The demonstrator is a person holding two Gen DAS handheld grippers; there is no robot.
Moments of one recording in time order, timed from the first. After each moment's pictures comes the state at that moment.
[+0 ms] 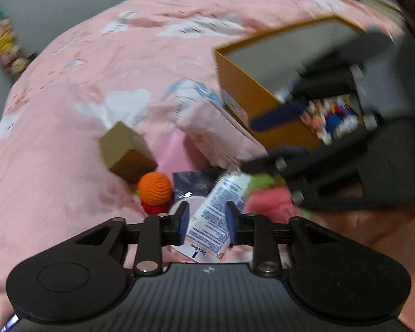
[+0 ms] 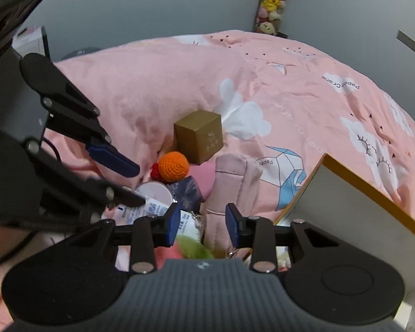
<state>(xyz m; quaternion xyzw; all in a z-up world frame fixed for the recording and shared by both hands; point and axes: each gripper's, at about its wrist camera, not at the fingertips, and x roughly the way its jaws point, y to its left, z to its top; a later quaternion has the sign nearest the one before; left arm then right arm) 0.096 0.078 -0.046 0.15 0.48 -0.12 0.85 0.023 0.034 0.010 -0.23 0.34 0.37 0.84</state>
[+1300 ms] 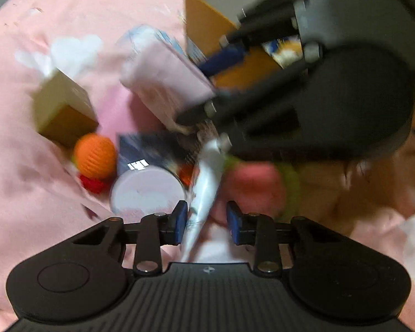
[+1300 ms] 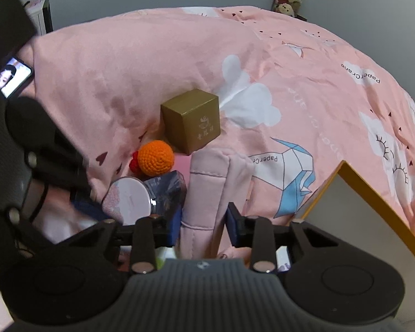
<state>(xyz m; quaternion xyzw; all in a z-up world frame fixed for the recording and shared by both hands) 0.114 0.082 -0.103 0.08 0.56 -0.16 0.81 0.066 0.054 -0.010 -0.26 0.37 0.38 0.80</state>
